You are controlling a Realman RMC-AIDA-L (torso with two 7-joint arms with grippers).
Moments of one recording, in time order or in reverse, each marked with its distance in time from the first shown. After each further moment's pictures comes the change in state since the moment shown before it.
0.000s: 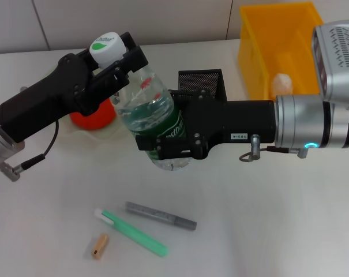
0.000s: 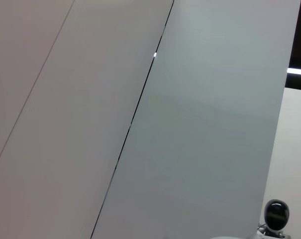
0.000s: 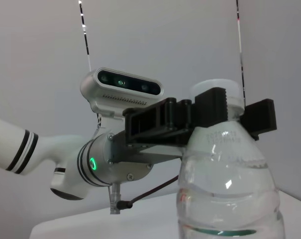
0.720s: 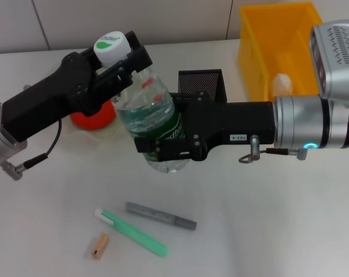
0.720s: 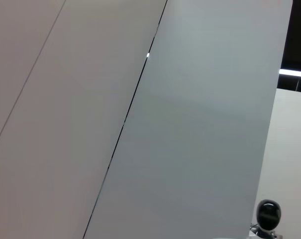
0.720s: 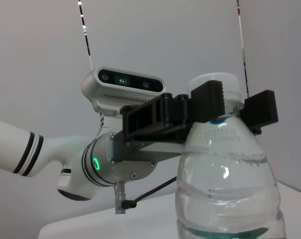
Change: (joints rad) left arm -0.010 -0.002 0.003 -0.001 0.000 0.014 -0.003; right arm 0.008 -0.002 -0.004 0.009 -0.002 -0.008 0.029
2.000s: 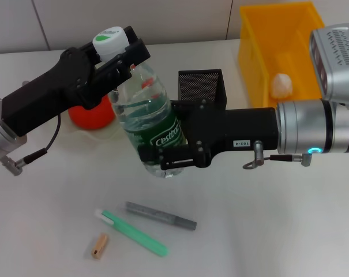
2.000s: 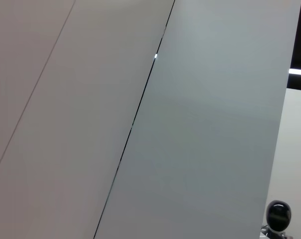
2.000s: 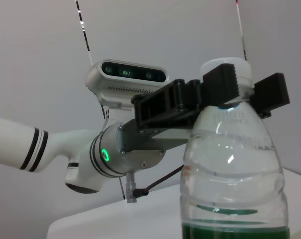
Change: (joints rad) left arm -0.005 0.002 0.000 0.000 -0.012 -0.026 0.002; right arm -0.015 -0.003 -0.001 -0.010 -0.025 -0.024 0.052
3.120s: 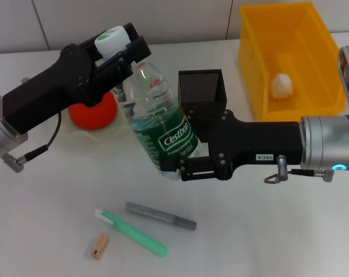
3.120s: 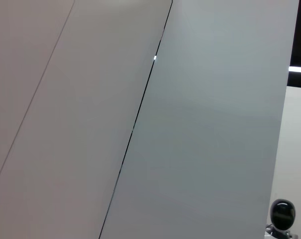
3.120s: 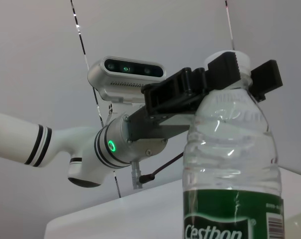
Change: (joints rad) left arm -0.005 -0.002 0.000 0.000 -0.009 -0.008 0.028; right arm -0.108 0.000 0.015 -0.072 -0.006 -0.037 0.000
